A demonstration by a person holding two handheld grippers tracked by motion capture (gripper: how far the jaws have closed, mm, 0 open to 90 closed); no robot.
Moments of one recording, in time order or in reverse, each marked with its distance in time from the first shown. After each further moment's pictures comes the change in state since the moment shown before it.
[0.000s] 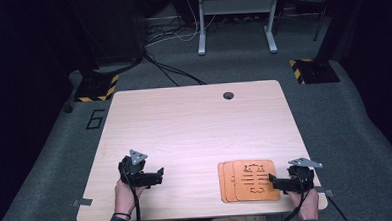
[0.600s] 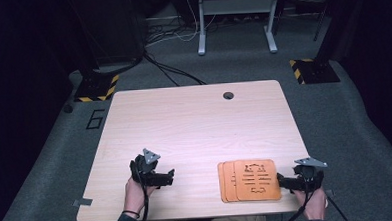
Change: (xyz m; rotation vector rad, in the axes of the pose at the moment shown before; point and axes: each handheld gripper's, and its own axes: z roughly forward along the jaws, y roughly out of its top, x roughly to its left) left arm -0.025 0.008 0.012 0.048 -0.043 0.079; right arm -0.015 -0.001 -0.003 0.041 -0.134 0.003
